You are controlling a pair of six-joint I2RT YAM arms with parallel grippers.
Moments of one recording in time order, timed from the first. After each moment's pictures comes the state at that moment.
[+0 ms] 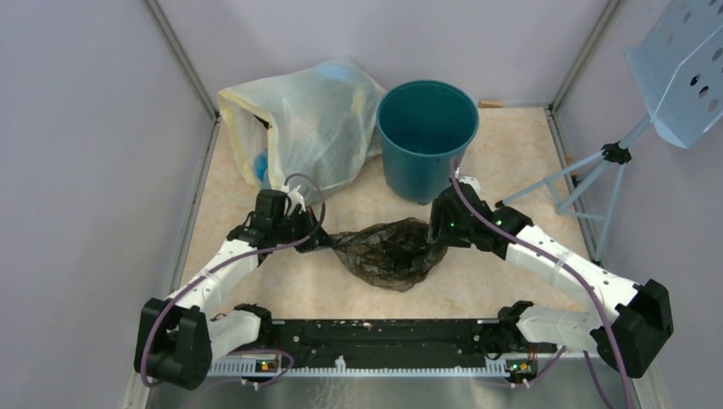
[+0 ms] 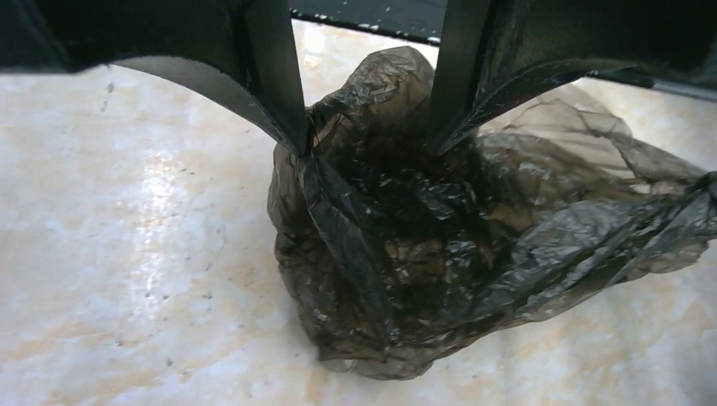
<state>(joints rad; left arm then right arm) -0.26 1.10 0.60 -0.31 0.60 -0.60 0.72 1.11 0.89 -0.72 0.23 0.74</state>
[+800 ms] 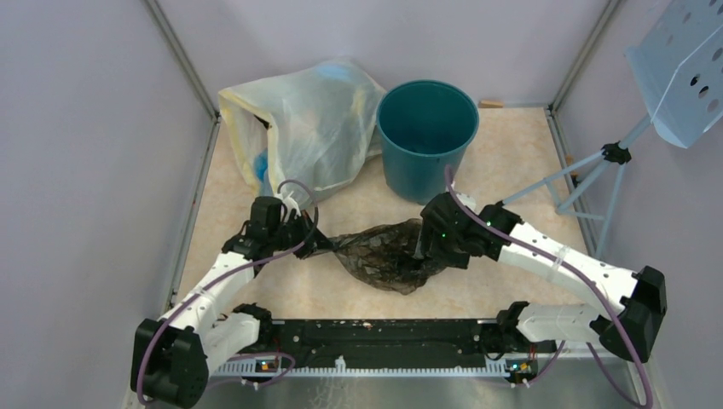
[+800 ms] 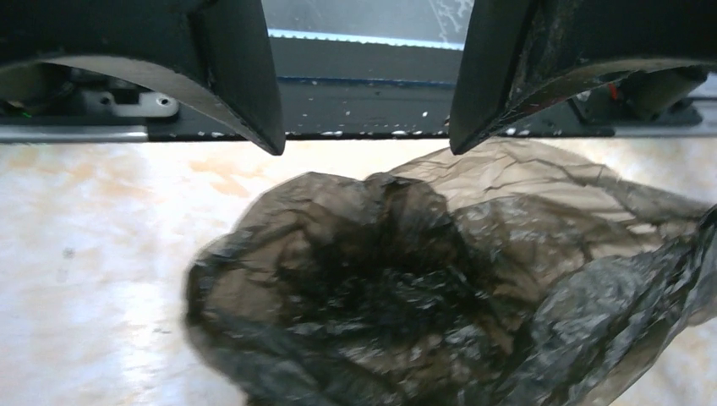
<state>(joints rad) -0.26 0.98 0.53 -0.30 0.62 -0.77 0.91 1.16 1.05 -1.05 0.23 1.10</state>
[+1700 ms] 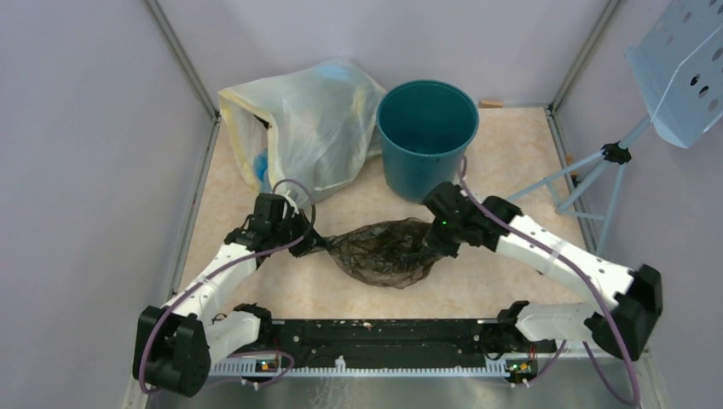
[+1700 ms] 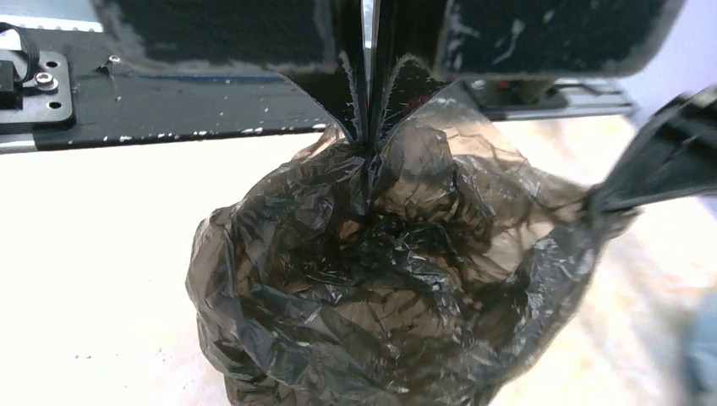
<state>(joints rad) -0.26 1.03 0.56 -0.38 0.48 -0.77 0.86 1.25 1.07 -0.98 0.17 1.26</state>
